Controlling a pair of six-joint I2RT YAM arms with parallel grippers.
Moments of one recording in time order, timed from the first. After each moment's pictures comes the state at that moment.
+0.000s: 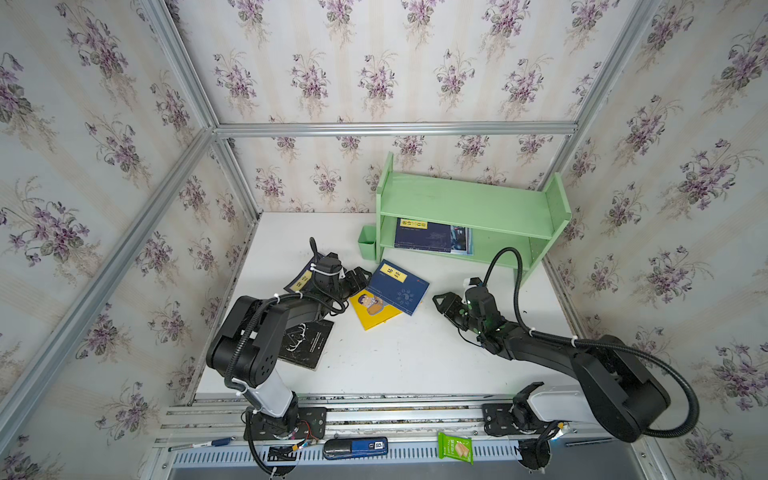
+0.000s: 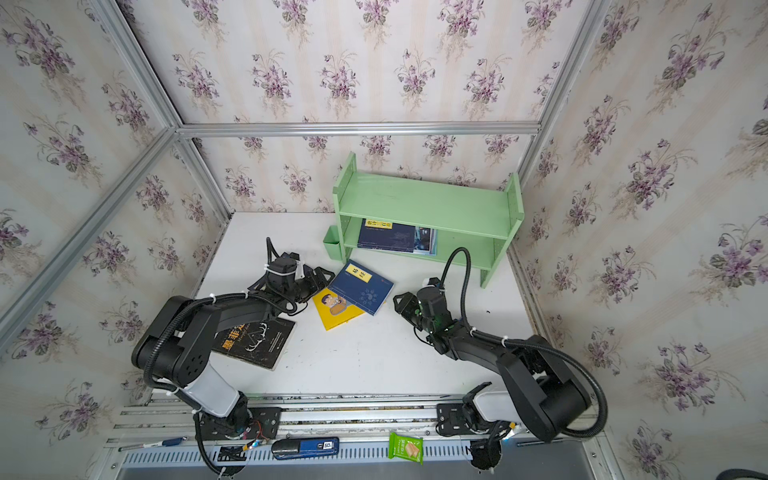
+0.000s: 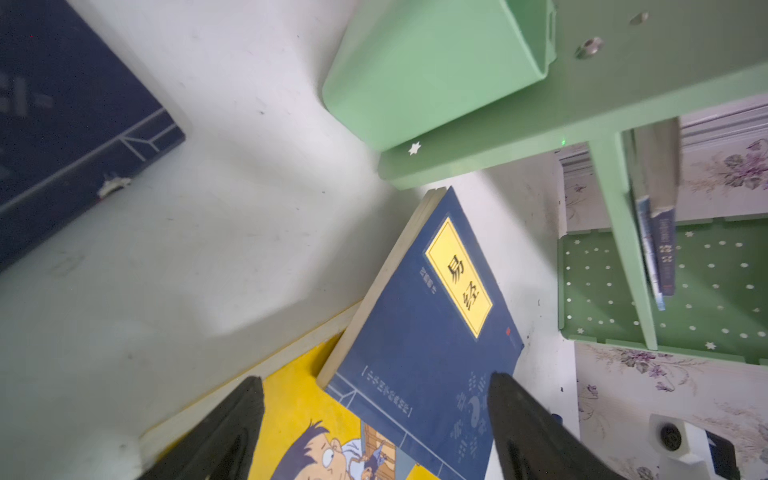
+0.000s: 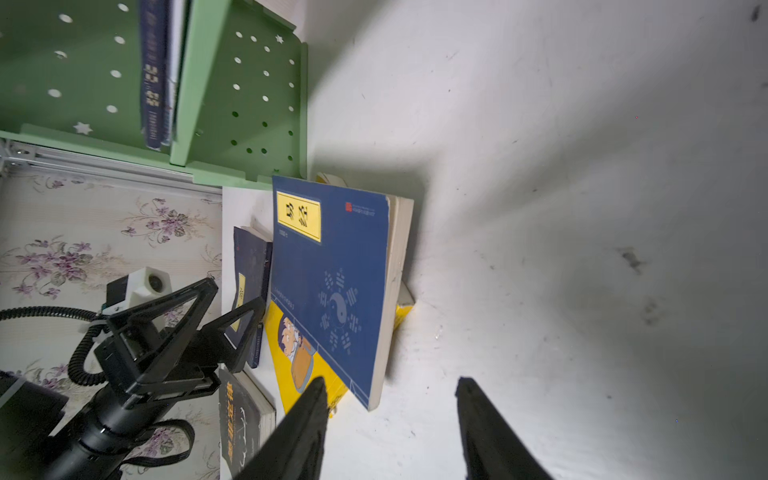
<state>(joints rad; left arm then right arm) -0.30 1.68 0.74 0.29 0.29 -0.80 0.51 1.39 0.43 0.37 -0.08 1.09</state>
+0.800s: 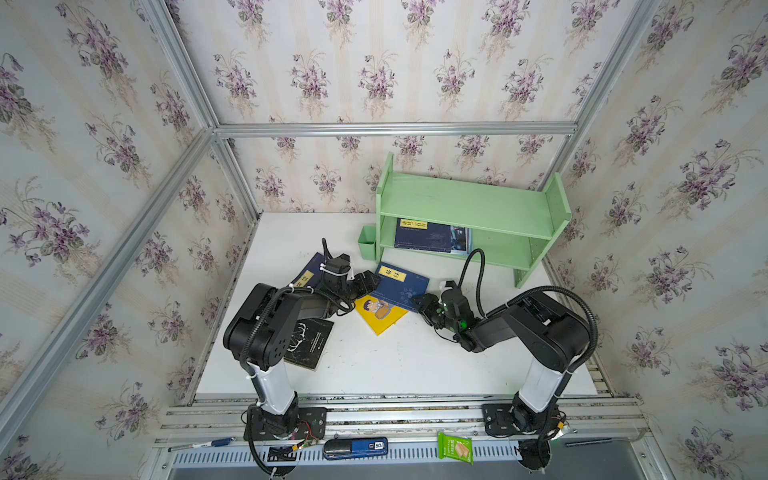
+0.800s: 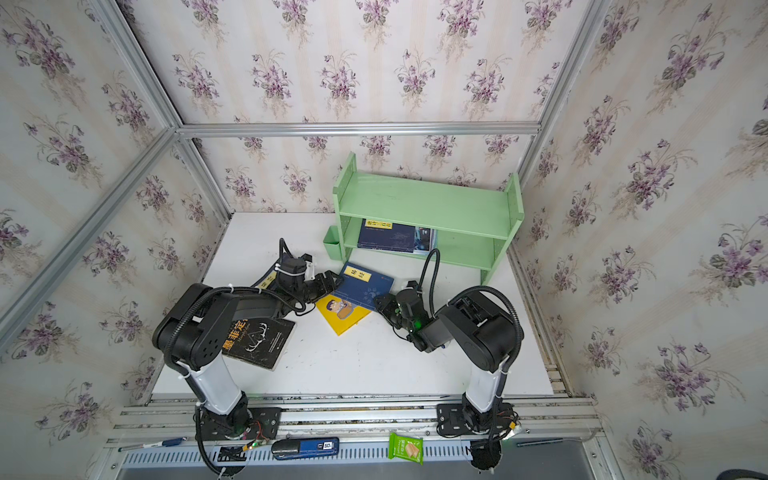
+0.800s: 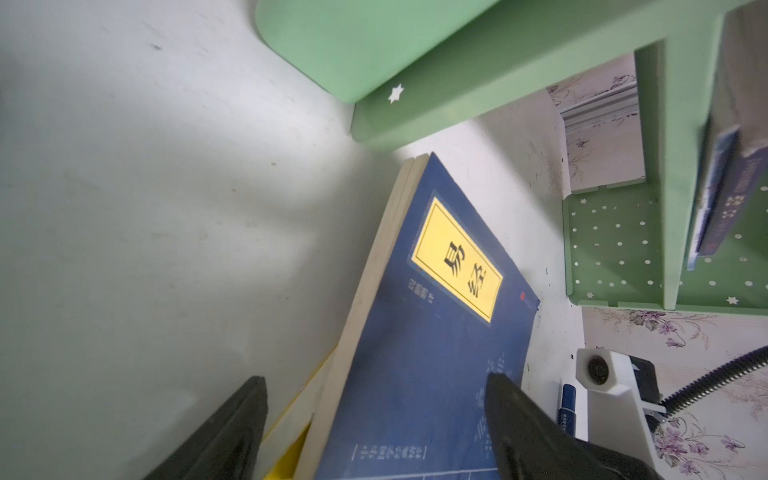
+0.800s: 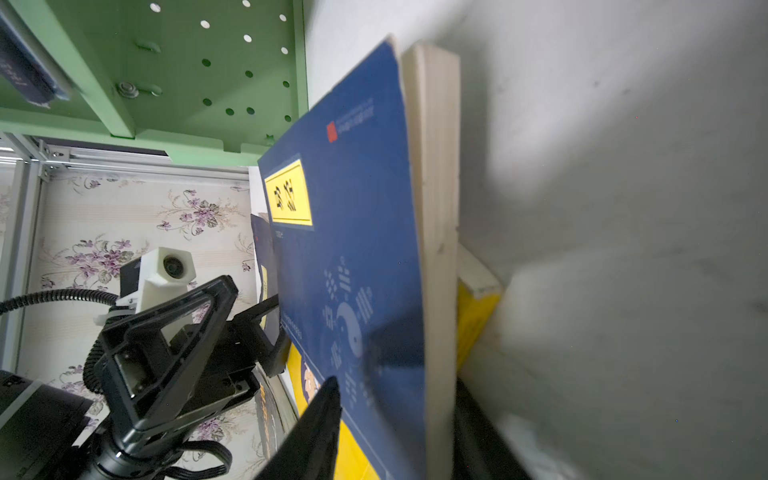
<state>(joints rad) -0.34 1.80 0.78 0.36 0.36 -0.77 0.60 1.81 0.49 0.81 -0.14 1.27</state>
